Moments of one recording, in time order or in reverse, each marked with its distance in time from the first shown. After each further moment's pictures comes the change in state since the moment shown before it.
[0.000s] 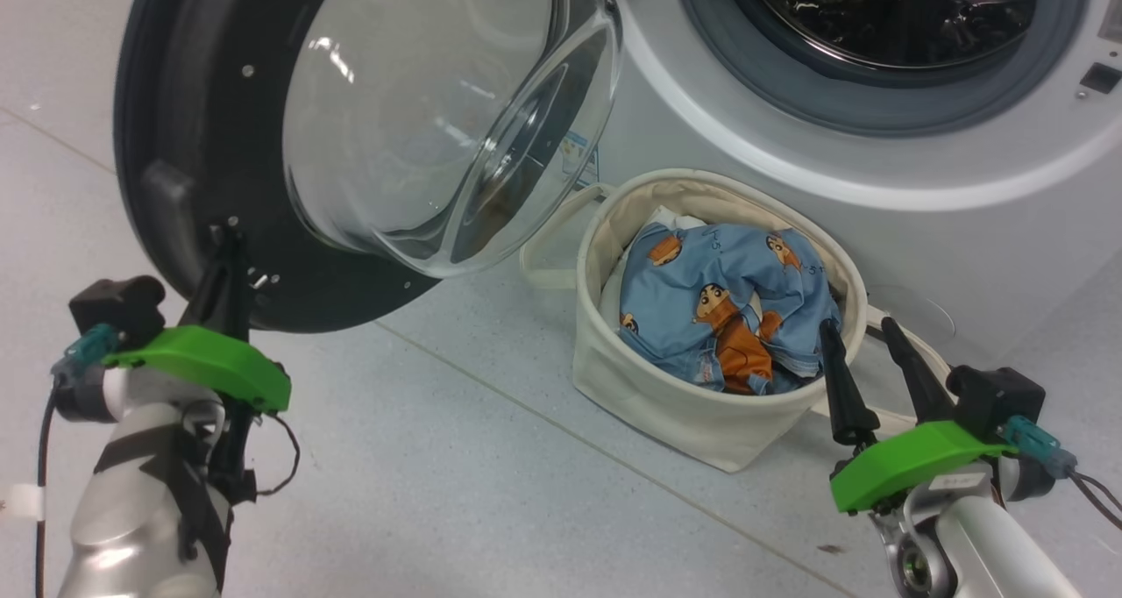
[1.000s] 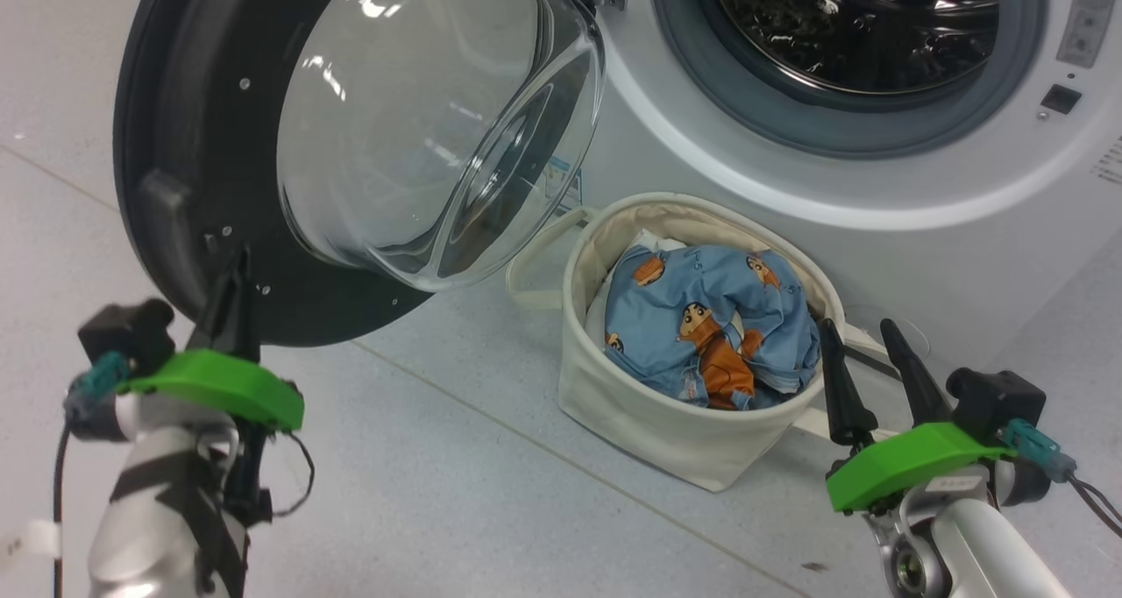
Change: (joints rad) left arm 0.068 -0.040 0.063 -0.105 0.045 -0.033 -0.001; right arm 0.007 0.024 -0.024 -0.003 0.000 0.000 0.000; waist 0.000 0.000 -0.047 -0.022
